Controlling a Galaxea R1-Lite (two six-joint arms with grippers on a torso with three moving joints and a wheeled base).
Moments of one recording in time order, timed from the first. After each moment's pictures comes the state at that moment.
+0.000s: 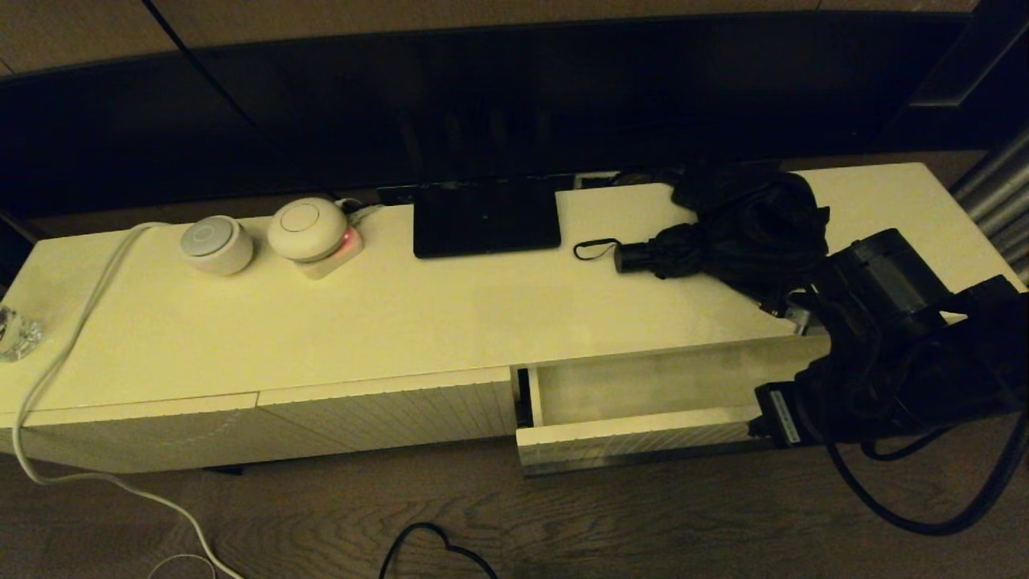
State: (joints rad) left arm 0.00 0.00 0.00 0.00 0.00 0.01; right arm 0.39 1.63 -1.12 0.44 -0.02 0.27
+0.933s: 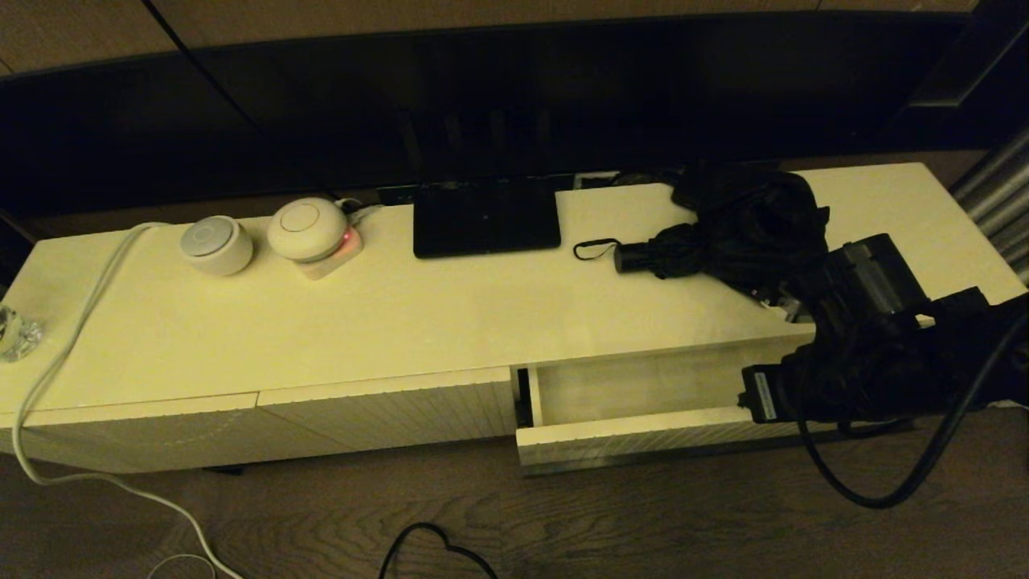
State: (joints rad) left arm 0.00 0.00 0.00 0.00 0.00 0.01; right arm 0.35 1.68 -1.06 0.21 -0.08 0.26
